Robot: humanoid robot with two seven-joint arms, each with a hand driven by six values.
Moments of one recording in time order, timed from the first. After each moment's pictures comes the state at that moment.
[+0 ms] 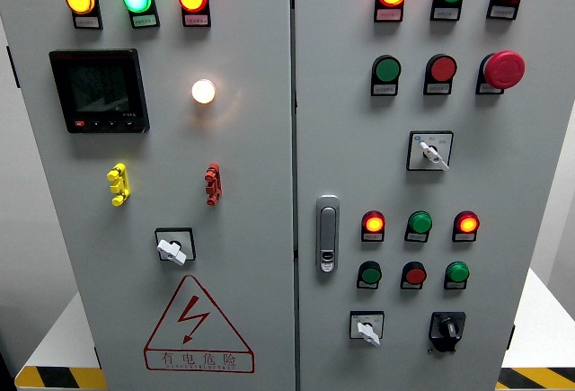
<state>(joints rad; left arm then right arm) -0.01 -0.09 0.04 -0.12 -0.07 -0.02 -0.15 -0.03 0.12 0.35 -0.02 -0.28 0.16 0.03</state>
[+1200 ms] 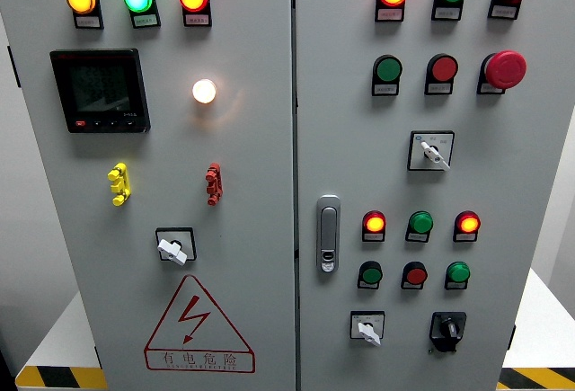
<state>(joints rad) -0.01 -0.09 0.04 -0.12 -0.07 -0.02 -0.15 0.07 0.12 1.05 -0.13 -0.82 0.28 -0.06</state>
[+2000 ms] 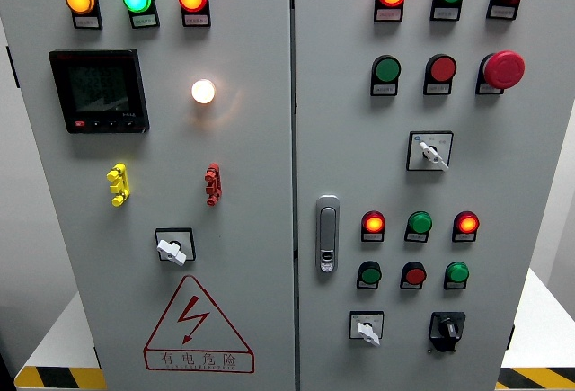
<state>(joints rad) -0.01 -0.09 0.04 -0.12 -0.07 -0.02 -0.15 0.12 0.13 1.61 -0.16 -1.36 0.38 -0.05</state>
